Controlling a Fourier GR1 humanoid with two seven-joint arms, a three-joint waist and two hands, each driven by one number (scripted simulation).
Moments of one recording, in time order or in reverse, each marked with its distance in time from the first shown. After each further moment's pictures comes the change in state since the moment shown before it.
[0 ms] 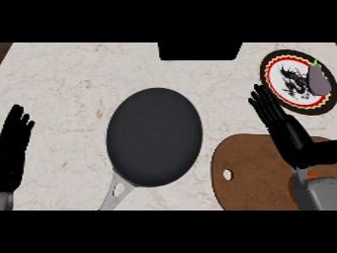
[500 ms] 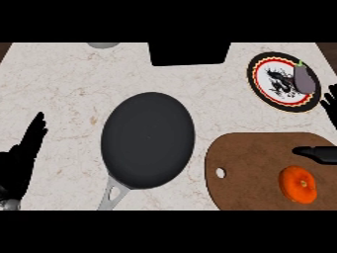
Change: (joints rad) left arm 0.020 0.062 -0.116 0.046 -0.140 -0.084 -0.024; right arm 0.072 -0.193 -0.239 0.039 -0.003 -0.096 0.131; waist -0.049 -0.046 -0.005
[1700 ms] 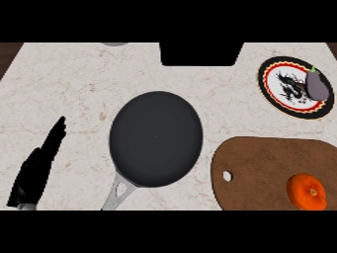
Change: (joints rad) left arm 0.005 -0.058 -0.058 -0.015 -0.099 -0.055 -0.002; right arm 0.223 -0.482 -0.057 -0.332 0.026 0.421 0.378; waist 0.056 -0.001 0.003
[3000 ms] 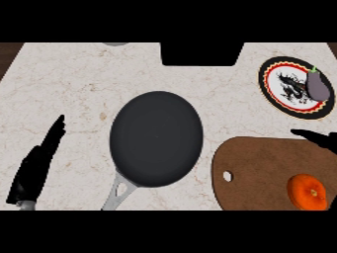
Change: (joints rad) left arm -0.002 -0.062 0.079 0.014 -0.069 -0.085 0.007; right arm -0.273 0.129 0.358 -0.061 0.051 0.155 0.509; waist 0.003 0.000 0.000
